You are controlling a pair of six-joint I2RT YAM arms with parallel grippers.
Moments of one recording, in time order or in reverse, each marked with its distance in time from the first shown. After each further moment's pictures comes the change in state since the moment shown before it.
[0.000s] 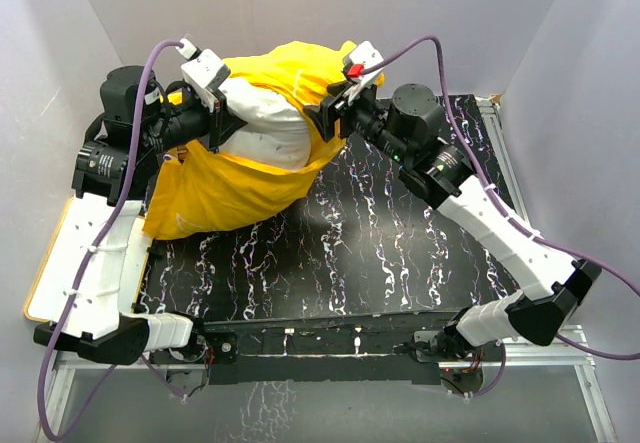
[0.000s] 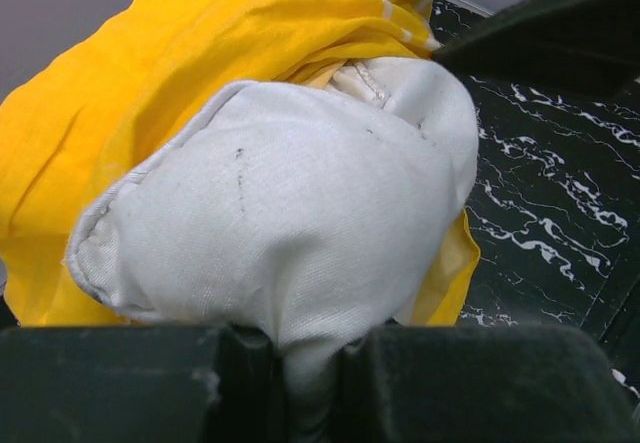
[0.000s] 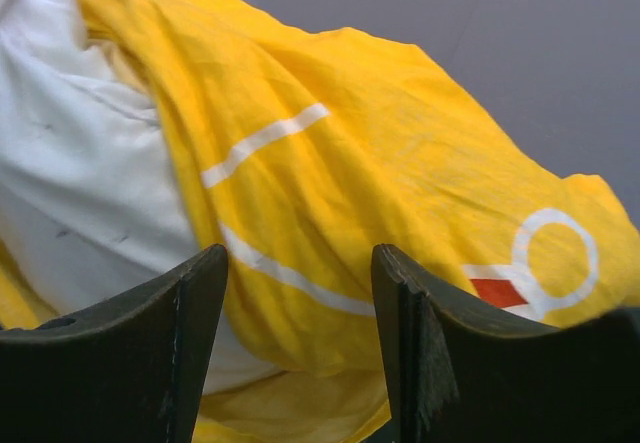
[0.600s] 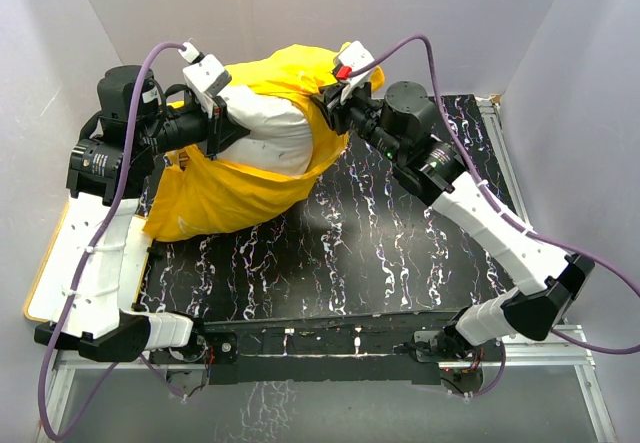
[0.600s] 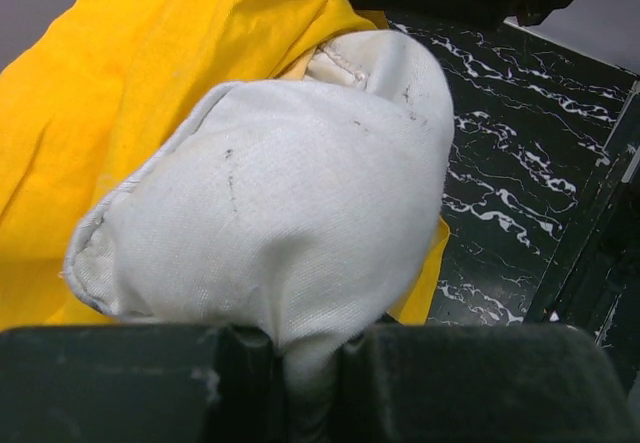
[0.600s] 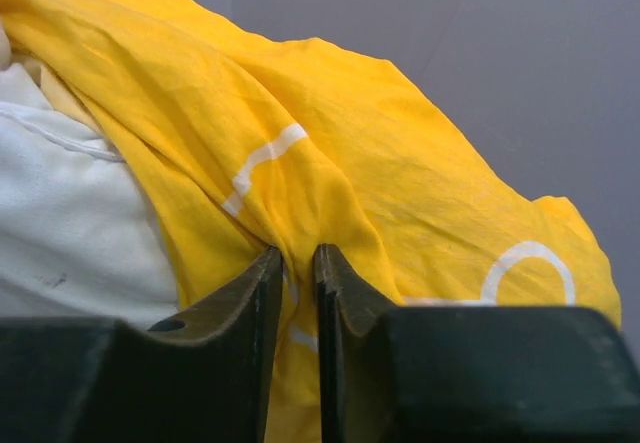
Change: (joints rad) left arm 0.000 0.022 0.071 -0.122 0.107 0.023; right arm 0.006 0.041 0.029 0.015 0.073 -0.115
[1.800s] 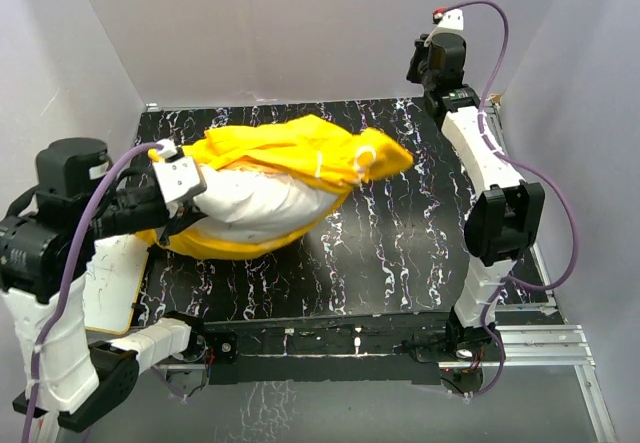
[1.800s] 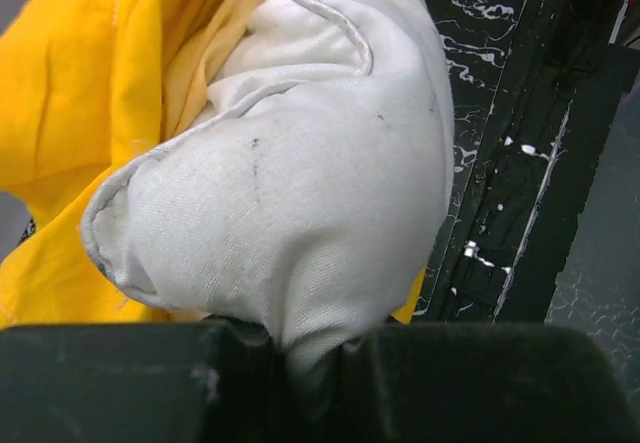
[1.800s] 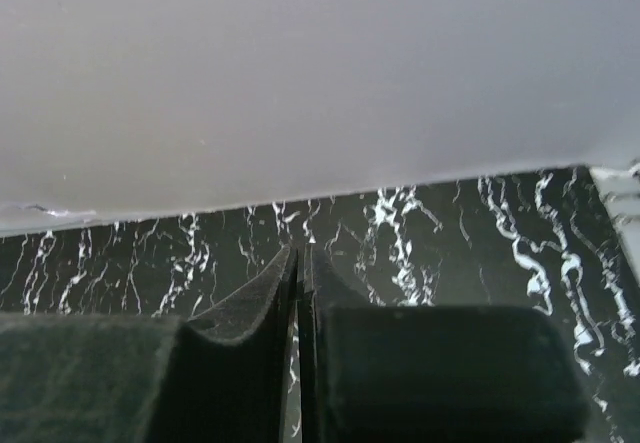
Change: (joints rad) left arm 0.001 -0.199 0.105 -0.559 0.063 0.397; right arm -0.547 0.455 0.259 -0.019 0.152 0.376
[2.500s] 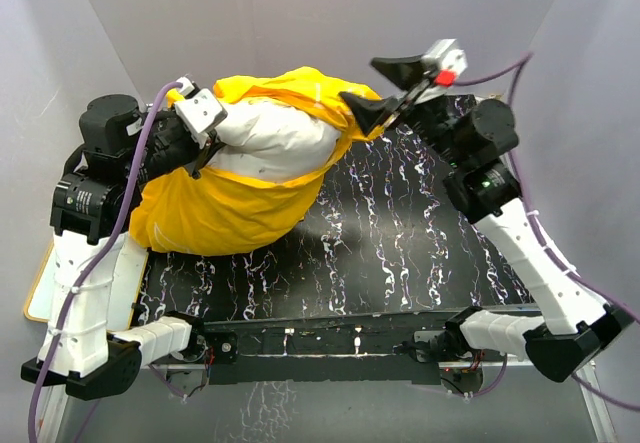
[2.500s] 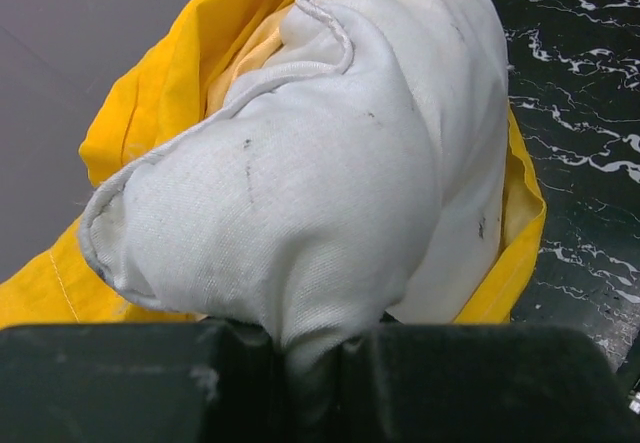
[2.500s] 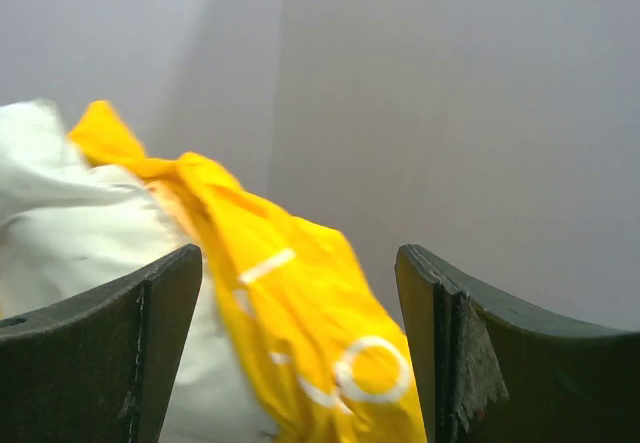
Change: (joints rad) left arm -0.001 0.031 -0.245 0.568 -0.220 -0.148; right arm 0.249 -0.691 -0.480 0.332 -0.470 -0.108
